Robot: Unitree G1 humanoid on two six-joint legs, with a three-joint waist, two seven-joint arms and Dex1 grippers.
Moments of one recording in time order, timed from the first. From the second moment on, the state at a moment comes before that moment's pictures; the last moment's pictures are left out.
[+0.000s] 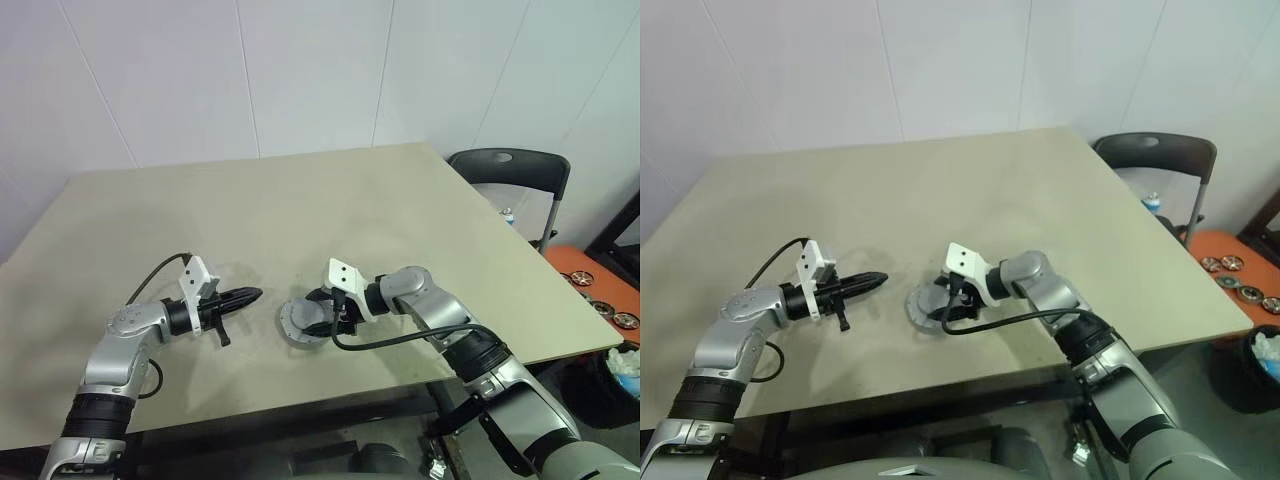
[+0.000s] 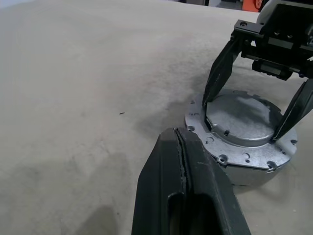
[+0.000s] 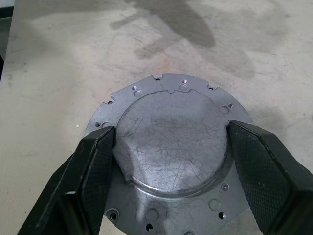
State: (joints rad) left arm -0.19 0.55 0.04 0.11 -0.36 0.23 -1.06; right arm -0.60 -0.37 0.48 0.25 0.10 0.44 1.09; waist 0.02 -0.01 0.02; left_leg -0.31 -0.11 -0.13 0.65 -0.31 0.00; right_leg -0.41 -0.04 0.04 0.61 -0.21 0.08
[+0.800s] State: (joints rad) left arm -0.20 0.51 -0.01 0.11 -0.34 0.22 -1.02; right arm -0.60 -0.35 0.46 0.25 0.10 0.51 1.09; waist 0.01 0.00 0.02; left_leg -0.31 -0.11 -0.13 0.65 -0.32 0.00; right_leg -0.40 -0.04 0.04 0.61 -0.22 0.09
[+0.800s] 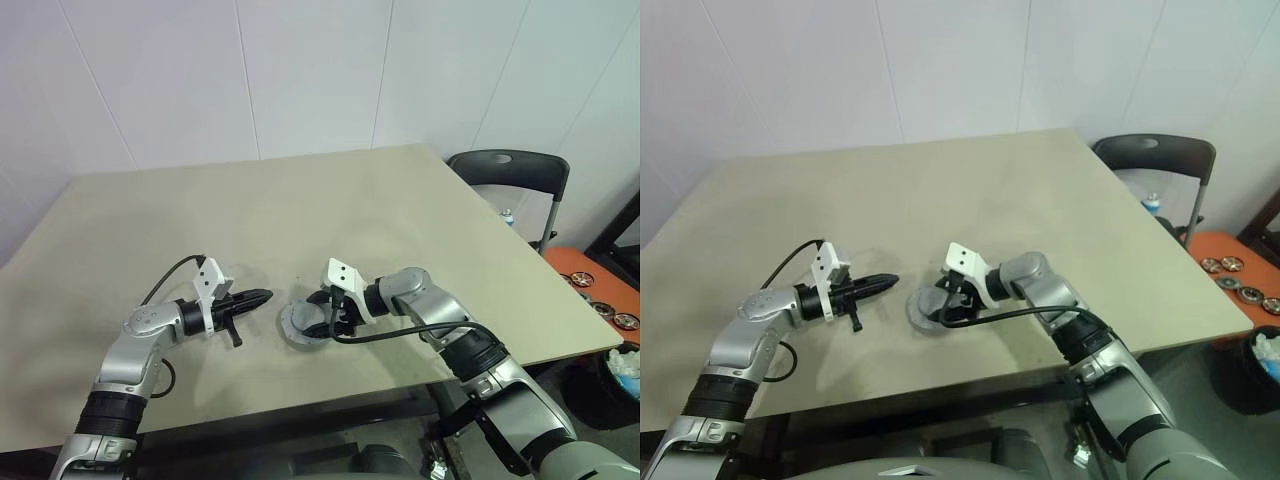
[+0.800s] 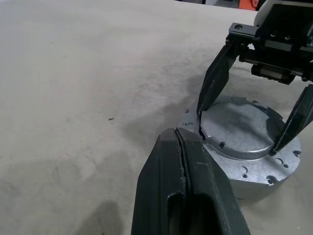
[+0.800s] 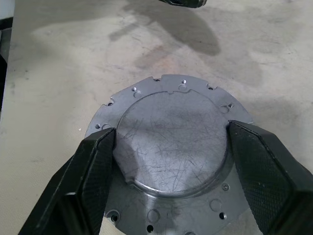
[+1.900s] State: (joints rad) left arm -0.38 0.53 -0.28 0.19 -0.19 0.27 -1.09; right arm -0.59 -0.31 0.30 0.35 0.21 0.70 1.03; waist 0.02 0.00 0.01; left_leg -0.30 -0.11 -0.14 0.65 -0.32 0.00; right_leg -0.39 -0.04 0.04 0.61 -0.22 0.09
